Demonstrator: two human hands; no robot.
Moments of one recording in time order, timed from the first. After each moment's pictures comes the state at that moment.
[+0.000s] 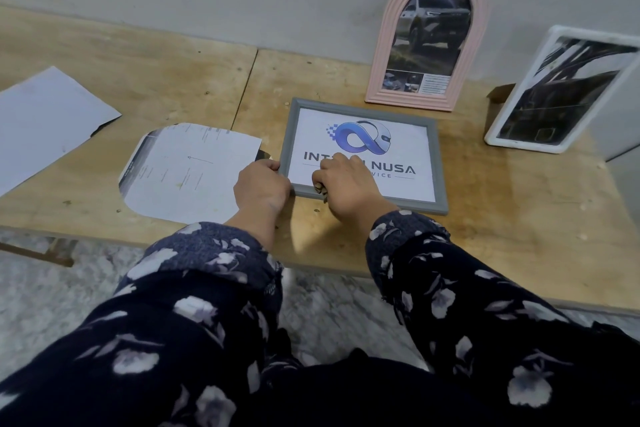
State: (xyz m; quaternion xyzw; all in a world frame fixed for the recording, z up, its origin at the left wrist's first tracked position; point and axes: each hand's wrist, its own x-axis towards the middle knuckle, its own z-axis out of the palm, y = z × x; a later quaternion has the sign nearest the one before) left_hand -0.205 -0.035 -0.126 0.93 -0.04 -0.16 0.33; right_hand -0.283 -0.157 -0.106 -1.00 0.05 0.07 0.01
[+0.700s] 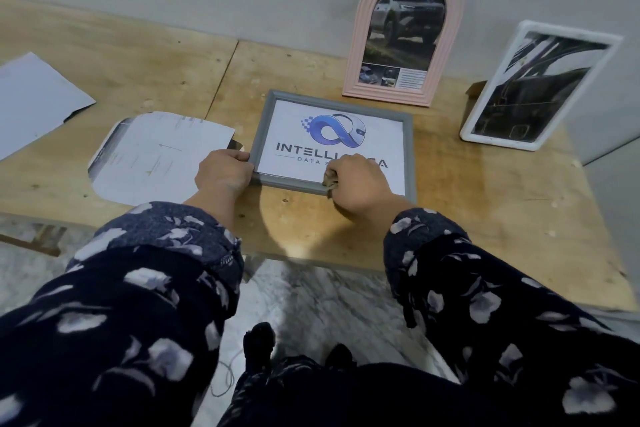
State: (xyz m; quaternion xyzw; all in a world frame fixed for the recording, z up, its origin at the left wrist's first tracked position) left_hand -0.205 -0.039 -0.124 0.92 0.02 -0.19 0.34; right_hand -0.334 -0.210 -0.100 -0.97 0.16 0.08 0.14
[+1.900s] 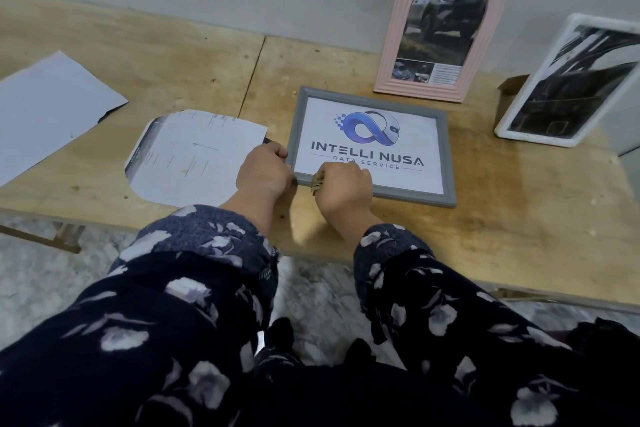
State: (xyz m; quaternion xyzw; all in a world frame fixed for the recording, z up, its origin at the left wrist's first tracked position) left_hand -0.188 -0.029 -0.137 0.91 -0.12 -0.20 0.34; right_hand -0.285 -0.123 -0.119 -0.95 0.27 0.06 0.12
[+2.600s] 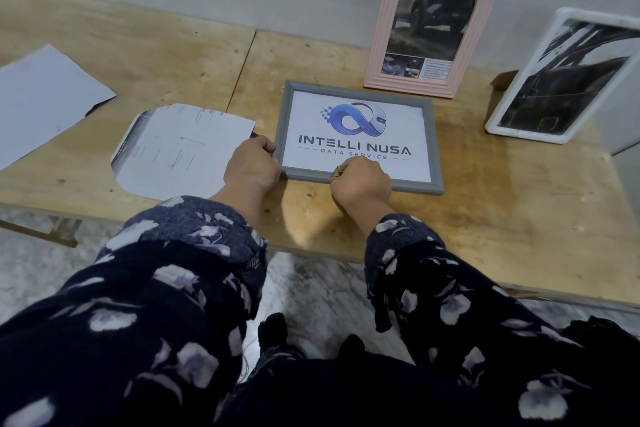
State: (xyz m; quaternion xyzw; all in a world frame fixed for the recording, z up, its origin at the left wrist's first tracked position) left_hand -0.194 -0.035 -0.136 0.92 -0.12 -0.17 0.32; right_hand -0.304 -0.159 -0.113 -0.88 0.41 0.09 0.21
